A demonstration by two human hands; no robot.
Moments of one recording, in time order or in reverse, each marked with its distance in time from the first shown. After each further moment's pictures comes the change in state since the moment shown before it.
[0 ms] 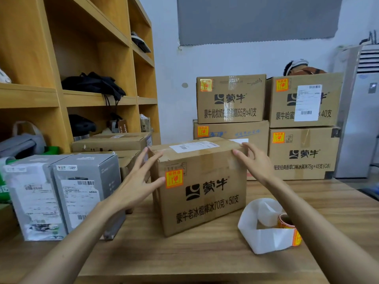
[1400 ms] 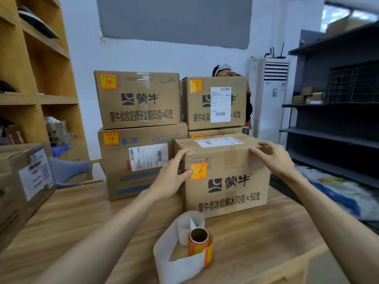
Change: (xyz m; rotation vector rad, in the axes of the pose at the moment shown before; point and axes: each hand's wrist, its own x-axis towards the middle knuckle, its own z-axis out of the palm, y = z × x) left_hand 0.166 0.197 0.242 -0.400 -0.178 0.283; right_hand 0.020 0.168 -0.235 -0.262 0.253 0.231
